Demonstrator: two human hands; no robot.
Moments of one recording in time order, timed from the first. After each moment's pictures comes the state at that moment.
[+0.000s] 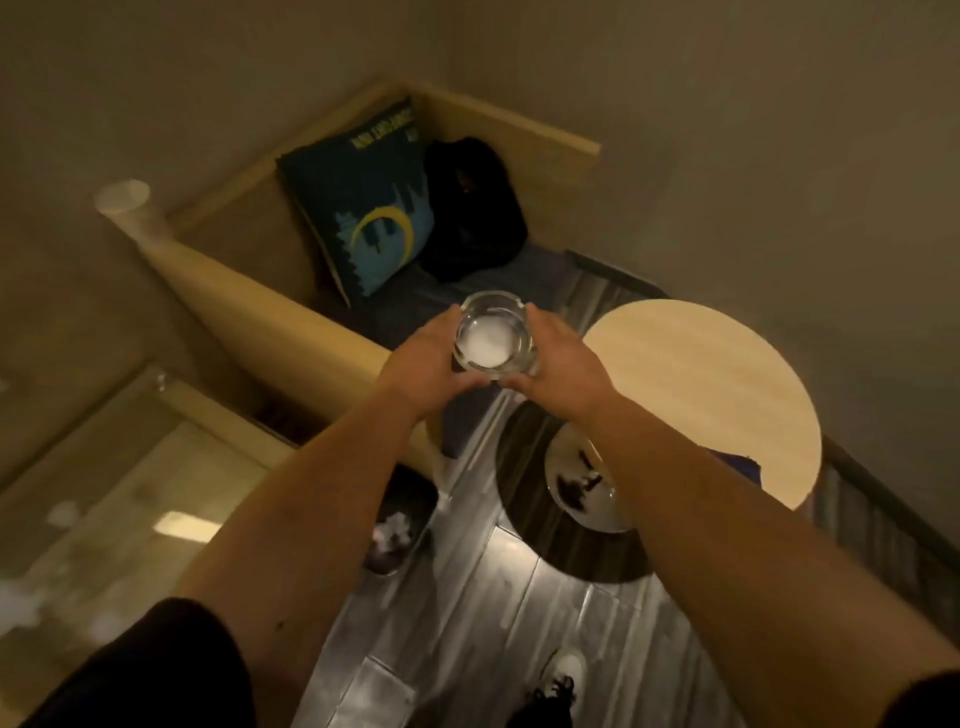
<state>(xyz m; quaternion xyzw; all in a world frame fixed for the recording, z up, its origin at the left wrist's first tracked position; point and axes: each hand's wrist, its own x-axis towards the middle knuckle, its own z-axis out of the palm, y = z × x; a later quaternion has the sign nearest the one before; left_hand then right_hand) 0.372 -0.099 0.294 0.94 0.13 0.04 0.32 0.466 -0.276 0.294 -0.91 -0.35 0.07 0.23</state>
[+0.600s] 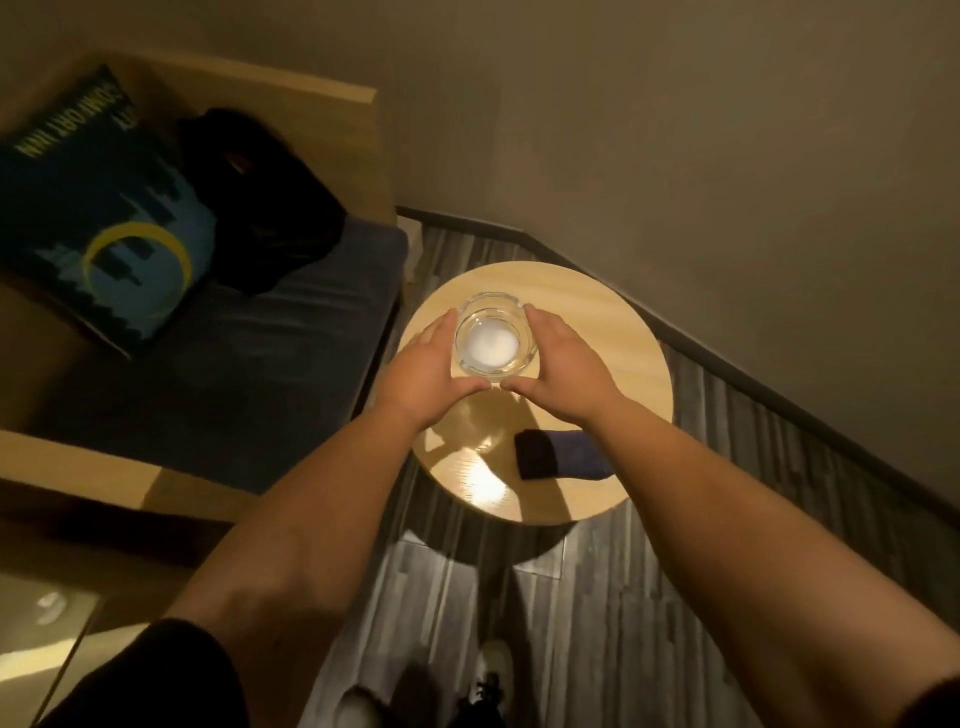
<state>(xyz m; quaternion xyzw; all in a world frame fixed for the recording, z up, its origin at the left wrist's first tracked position) 0.577 -0.327 0.229 0.95 0.03 -0.03 0.31 0.624 -0.522 0.231 -0.94 -0.23 0.06 0.24</state>
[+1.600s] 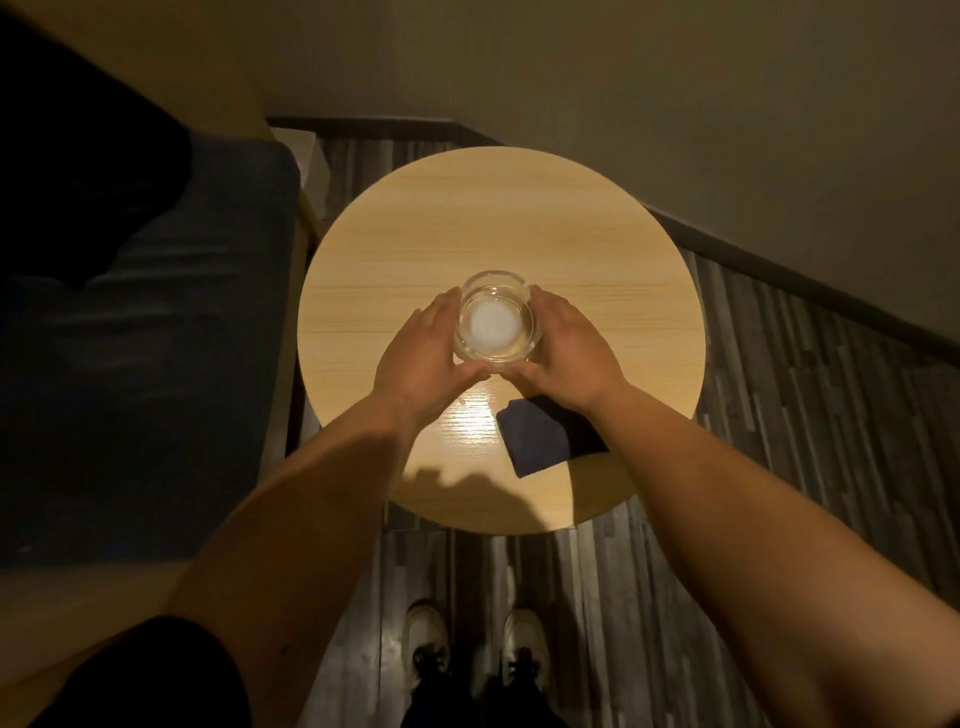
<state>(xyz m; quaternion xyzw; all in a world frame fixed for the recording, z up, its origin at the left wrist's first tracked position) 0.657 -0.367 0.037 0.95 -0.09 -0.07 0.30 0.661 -0.563 0.049 -0.96 -0.11 0.10 0.26</state>
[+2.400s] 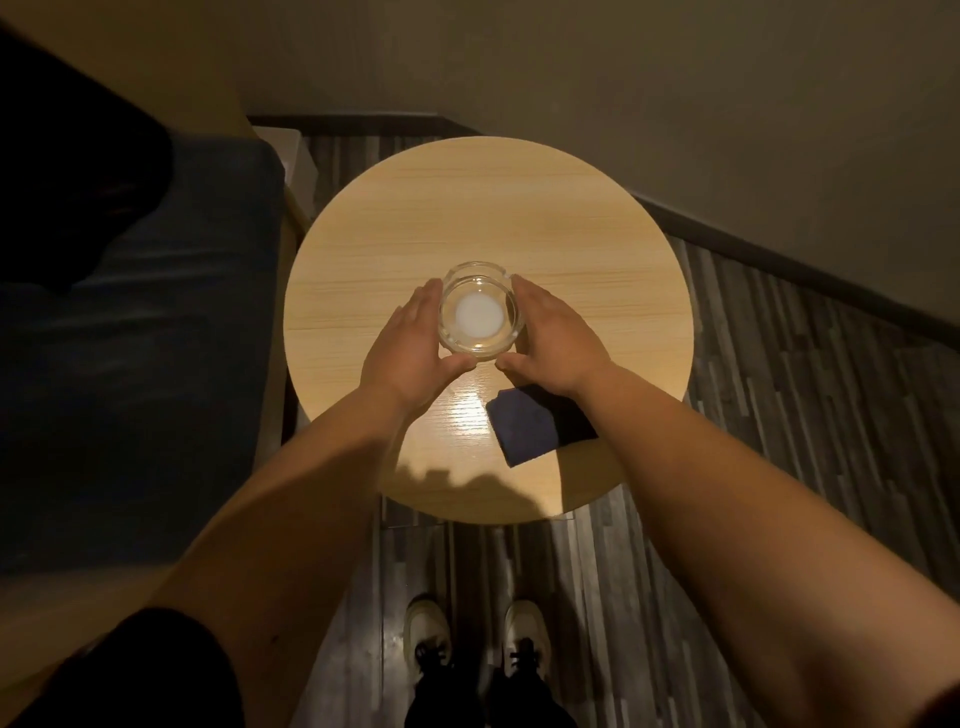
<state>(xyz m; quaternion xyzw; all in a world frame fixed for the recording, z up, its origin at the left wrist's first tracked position) 0.659 -0.365 0.027 0.95 -0.08 -0.09 0.27 0.664 -0.568 0.050 -0.95 -0.13 0.13 0.24</state>
